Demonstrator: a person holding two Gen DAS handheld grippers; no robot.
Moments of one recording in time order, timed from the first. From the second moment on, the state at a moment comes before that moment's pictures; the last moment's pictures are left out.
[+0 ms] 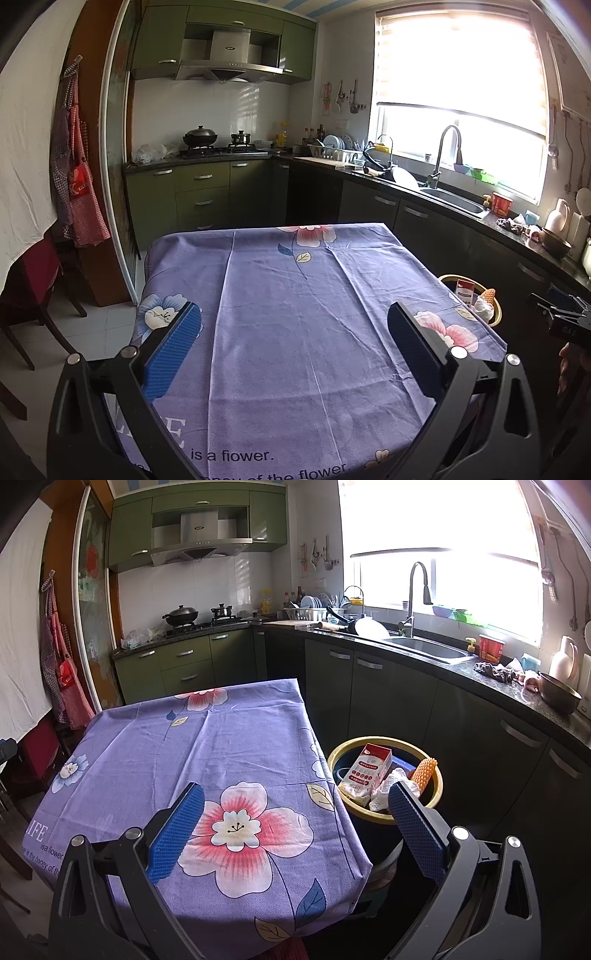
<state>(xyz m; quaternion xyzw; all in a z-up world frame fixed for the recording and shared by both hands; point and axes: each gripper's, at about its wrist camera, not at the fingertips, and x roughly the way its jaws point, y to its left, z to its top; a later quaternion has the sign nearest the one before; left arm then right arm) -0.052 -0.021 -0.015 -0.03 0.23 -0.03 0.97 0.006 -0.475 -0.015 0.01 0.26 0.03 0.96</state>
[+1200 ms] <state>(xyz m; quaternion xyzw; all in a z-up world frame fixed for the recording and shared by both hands) -0.038 -0.017 -0.019 -0.02 0.24 -0.01 0.97 0.016 -0.476 -0.024 0.01 0.27 0.04 0.96</state>
